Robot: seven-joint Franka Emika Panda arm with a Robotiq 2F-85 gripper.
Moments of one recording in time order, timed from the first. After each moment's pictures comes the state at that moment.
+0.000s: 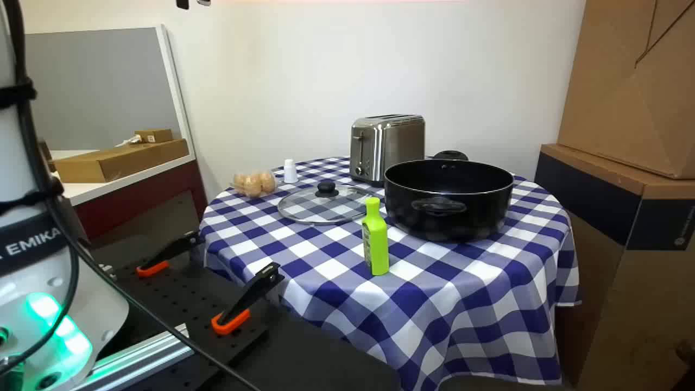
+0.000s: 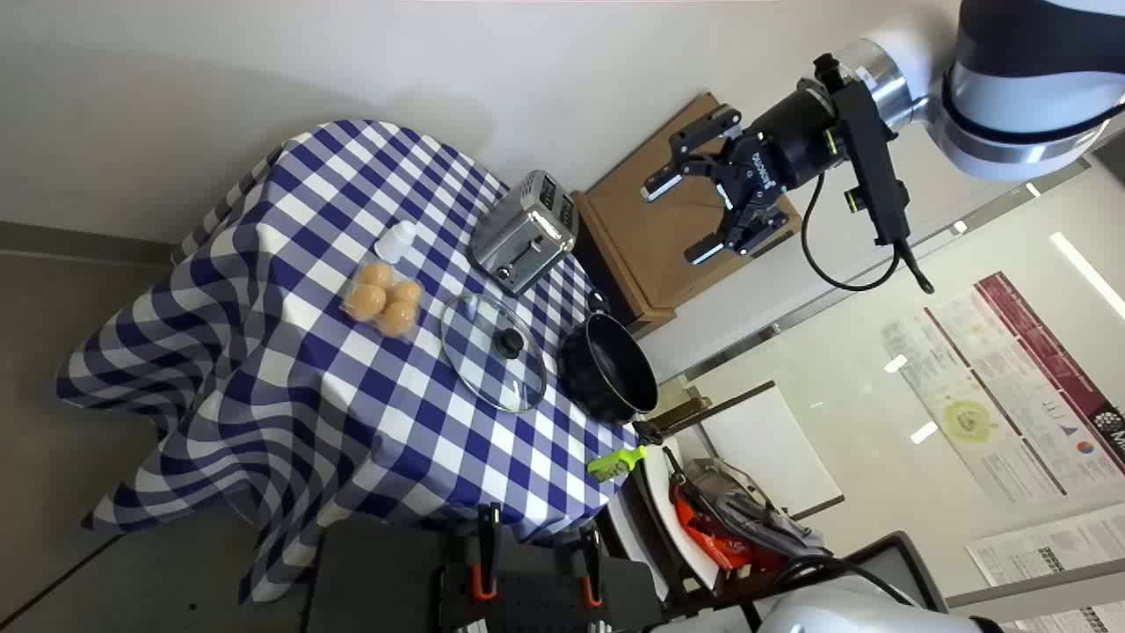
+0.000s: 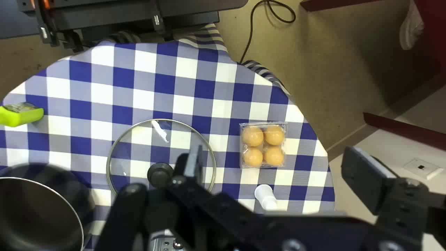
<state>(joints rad) 0.11 -0.50 0.22 -2.28 0.23 1.73 0.40</state>
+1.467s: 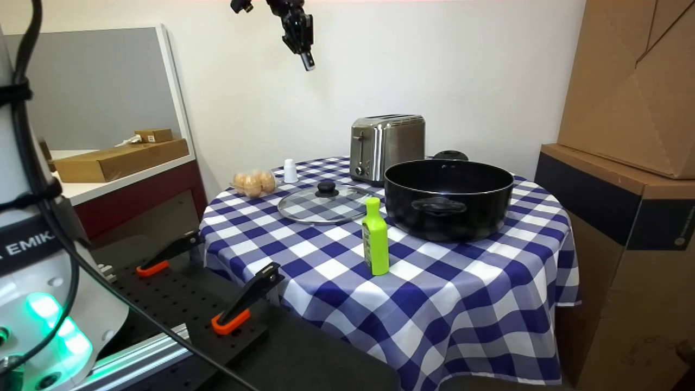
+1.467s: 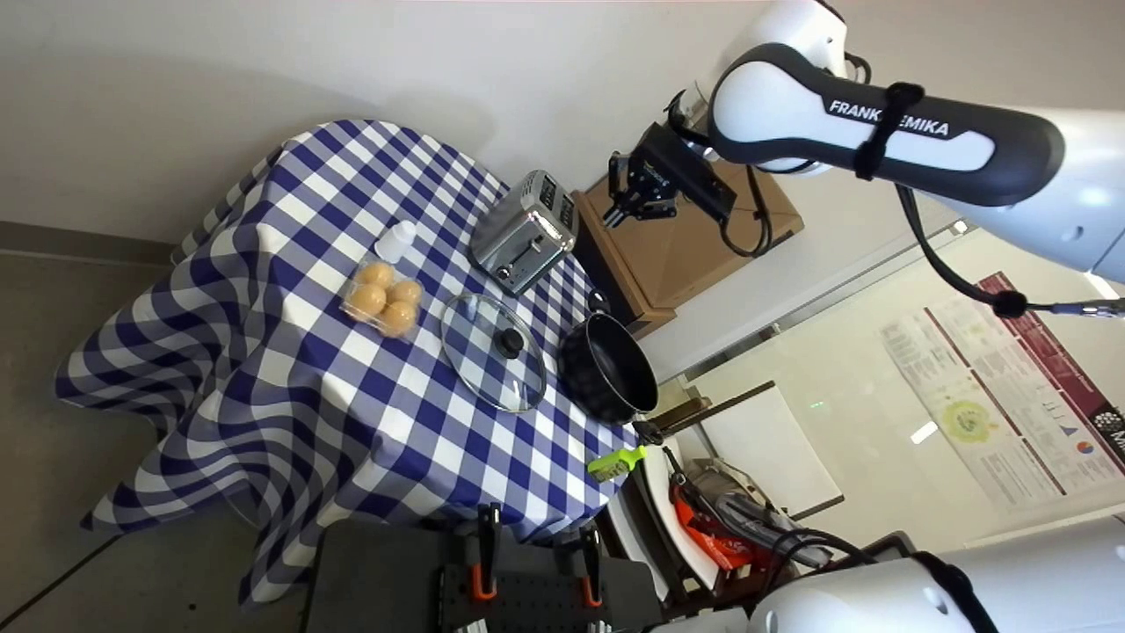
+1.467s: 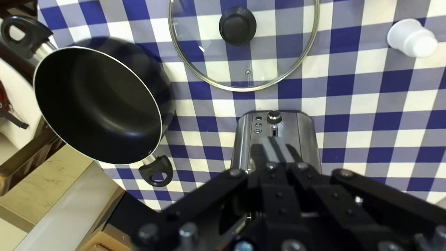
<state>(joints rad) 0.01 -0.03 0.24 -2.11 -0.36 2.16 0.82</state>
